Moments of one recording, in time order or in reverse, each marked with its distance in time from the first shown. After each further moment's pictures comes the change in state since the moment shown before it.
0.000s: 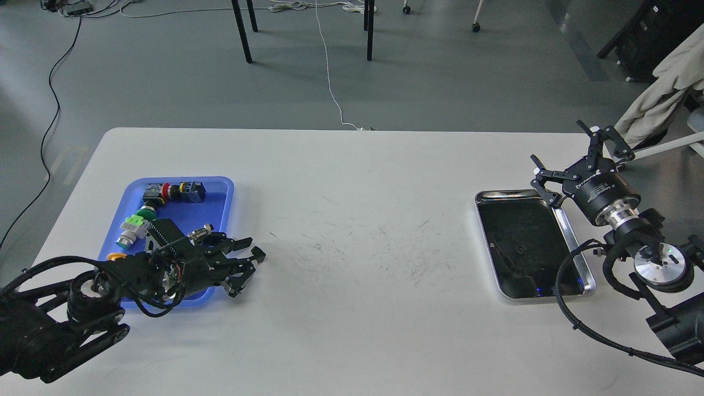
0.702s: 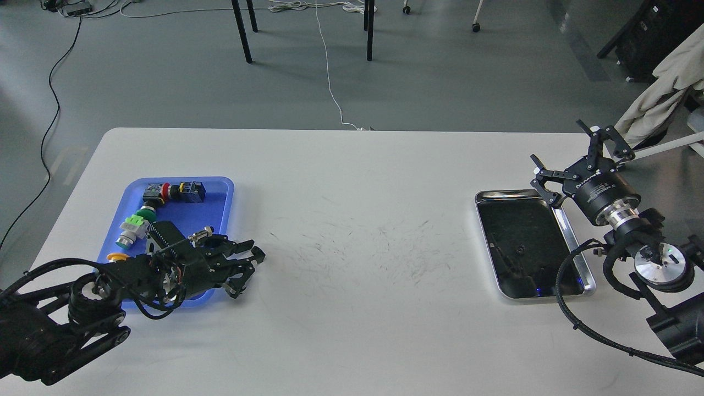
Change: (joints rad) left arm 0.008 -0.005 0.000 0.007 0.000 0.001 0.004; right arm 0.000 -0.001 -0.001 0.002 0.000 0.000 0.000
